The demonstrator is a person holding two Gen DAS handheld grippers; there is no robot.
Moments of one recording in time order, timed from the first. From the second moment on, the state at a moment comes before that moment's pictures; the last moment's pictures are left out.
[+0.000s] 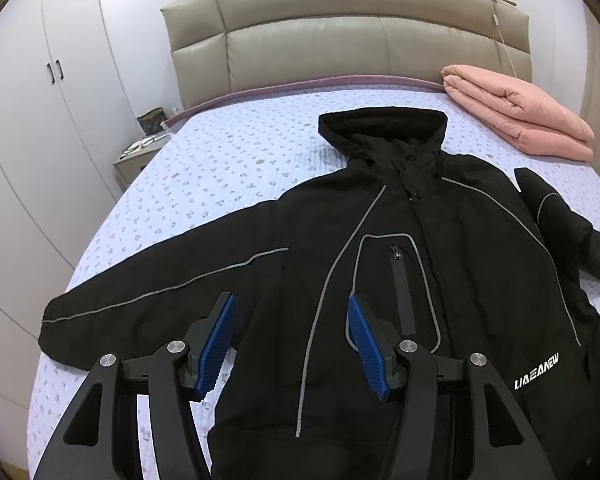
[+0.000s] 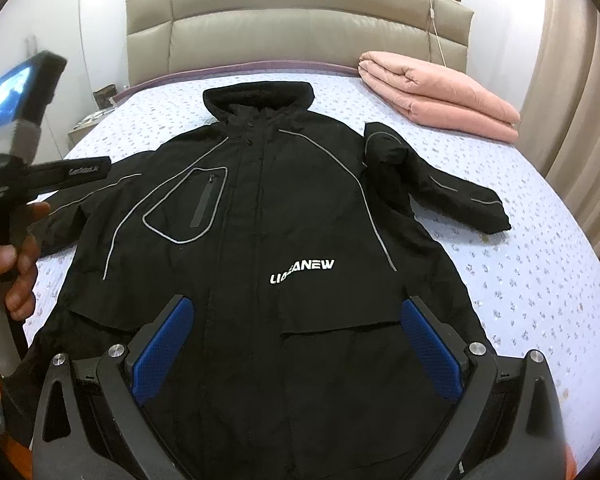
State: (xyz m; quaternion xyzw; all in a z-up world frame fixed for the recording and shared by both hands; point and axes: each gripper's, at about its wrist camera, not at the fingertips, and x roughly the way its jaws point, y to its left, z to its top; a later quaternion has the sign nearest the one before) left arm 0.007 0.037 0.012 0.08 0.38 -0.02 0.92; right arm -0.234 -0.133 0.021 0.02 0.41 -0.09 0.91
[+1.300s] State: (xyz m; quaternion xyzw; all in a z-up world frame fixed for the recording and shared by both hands) left arm 0.014 0.027 -0.001 0.06 0.42 -0.07 0.90; right arm -0.196 -0.212 -0.031 0.13 0.51 -0.12 0.84
